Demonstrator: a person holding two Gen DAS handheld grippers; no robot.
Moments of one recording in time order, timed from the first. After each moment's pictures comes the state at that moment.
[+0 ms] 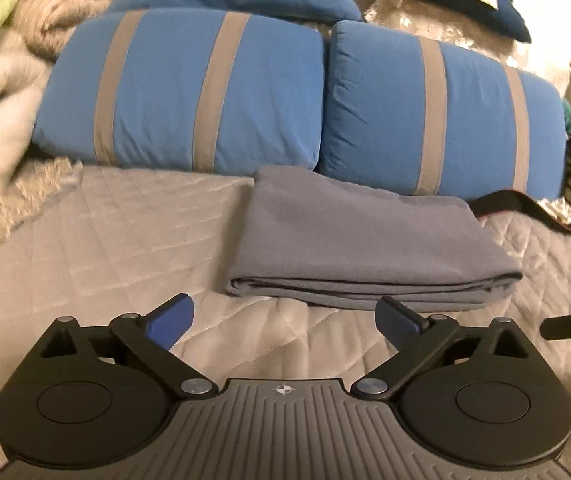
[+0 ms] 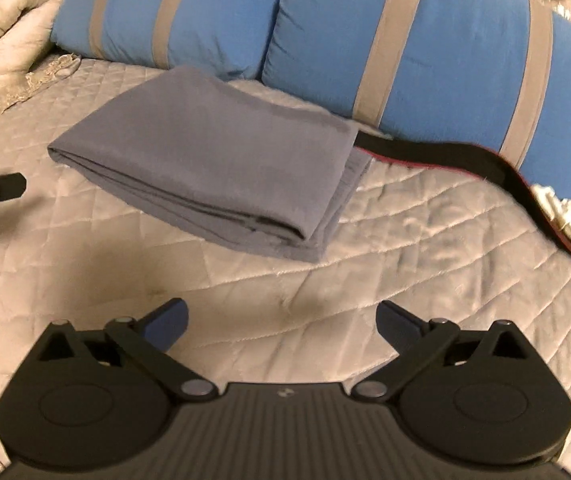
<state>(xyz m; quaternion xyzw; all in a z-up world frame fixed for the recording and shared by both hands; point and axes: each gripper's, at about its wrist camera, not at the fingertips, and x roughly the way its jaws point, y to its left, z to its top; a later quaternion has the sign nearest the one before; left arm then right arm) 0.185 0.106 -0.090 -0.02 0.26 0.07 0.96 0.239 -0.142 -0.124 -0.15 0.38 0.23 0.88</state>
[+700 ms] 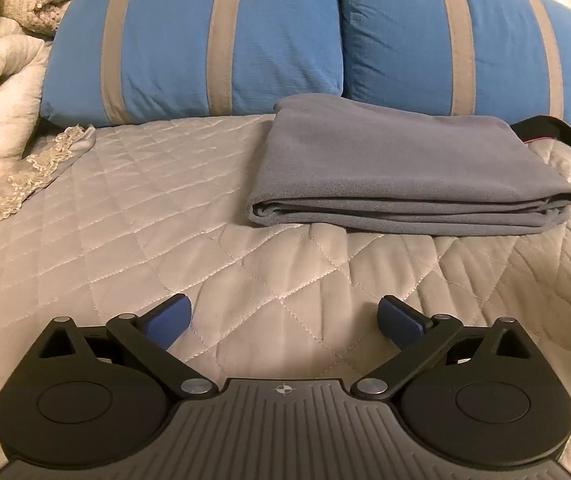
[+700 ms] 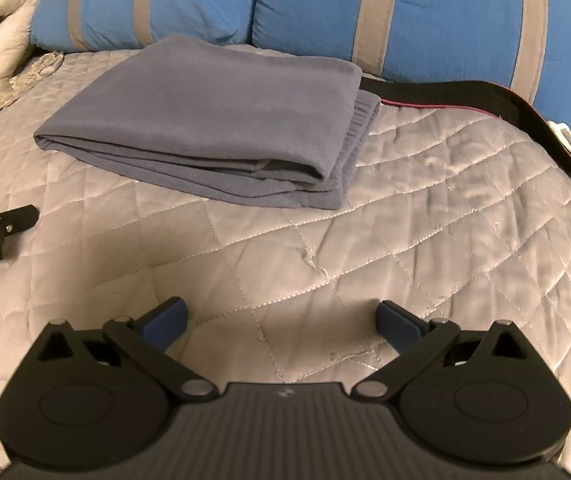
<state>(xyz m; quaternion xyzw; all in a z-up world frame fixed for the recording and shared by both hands) 0.205 0.108 -0.127 0.01 0.33 0.11 0.94 0.240 -0.138 -0.155 -0.12 0.41 0.22 0.87</state>
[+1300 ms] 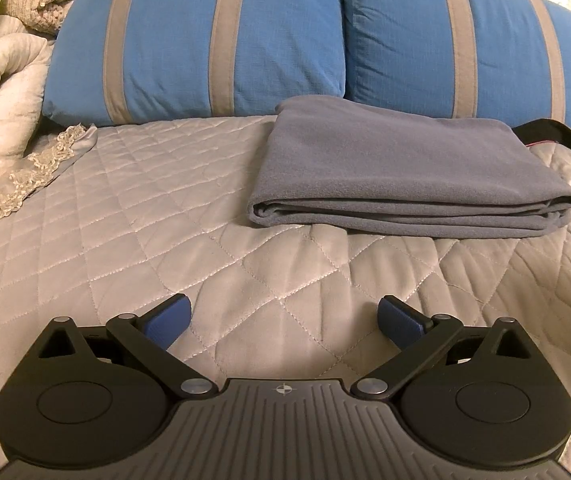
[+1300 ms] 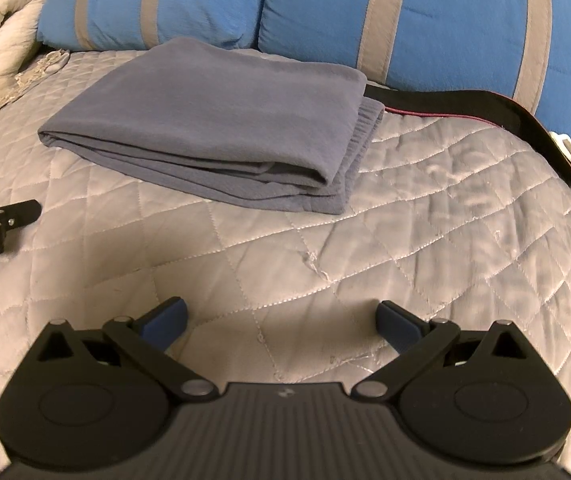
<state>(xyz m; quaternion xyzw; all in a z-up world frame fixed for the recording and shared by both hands) 0.204 0.108 -0.127 0.01 0.33 0.11 0.94 0.239 -0.138 -0.155 -0.12 0.40 0.23 0.88</state>
